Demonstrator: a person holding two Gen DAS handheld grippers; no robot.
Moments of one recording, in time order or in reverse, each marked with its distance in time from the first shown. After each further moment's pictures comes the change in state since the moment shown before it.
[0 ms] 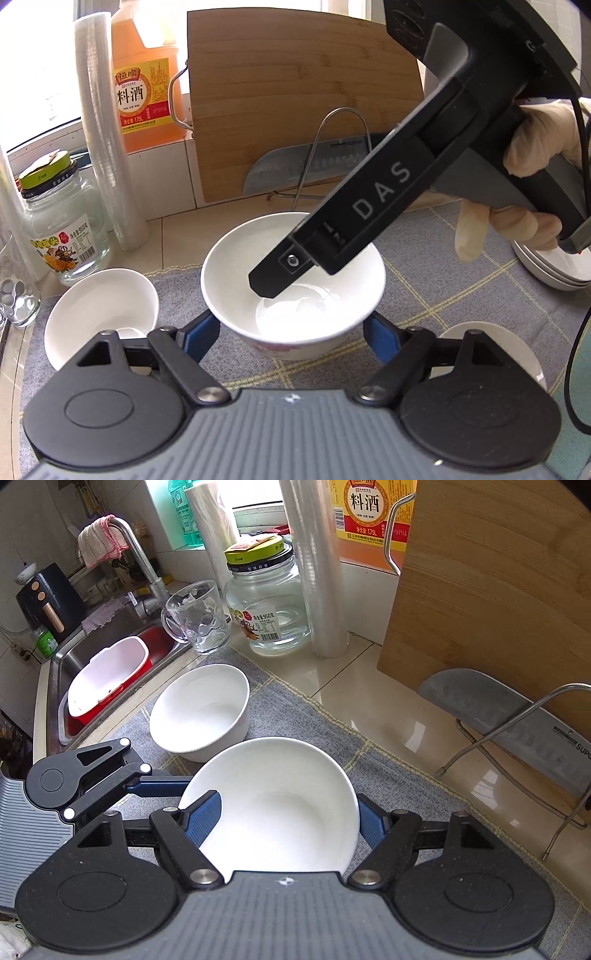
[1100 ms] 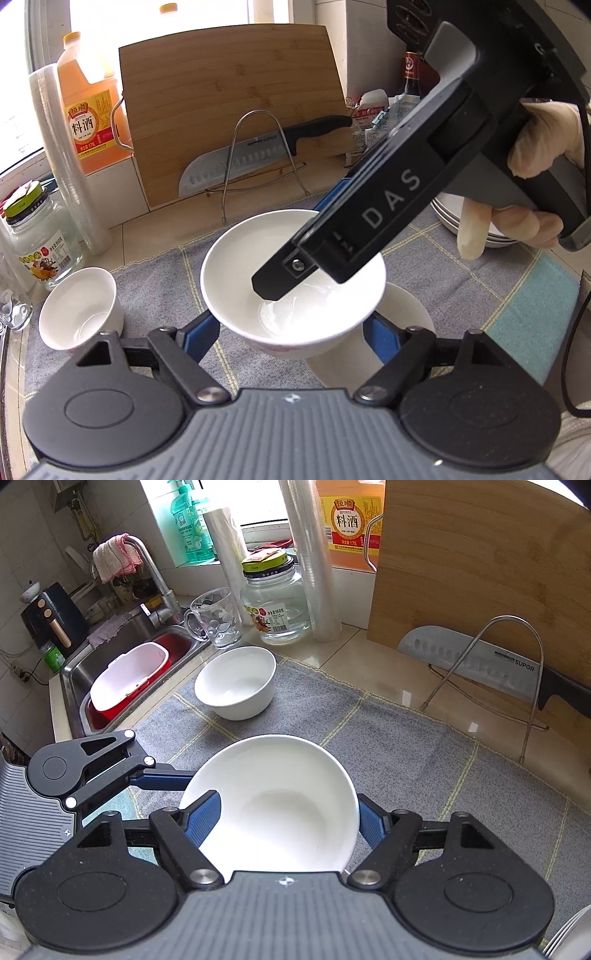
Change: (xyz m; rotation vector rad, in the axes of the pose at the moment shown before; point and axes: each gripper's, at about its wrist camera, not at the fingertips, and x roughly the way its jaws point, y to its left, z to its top) left arm -0.049 -0.067 -0.016 0.118 0.049 -0.078; right arm -0.073 0.035 -0.071 0.084 -0.052 -0.032
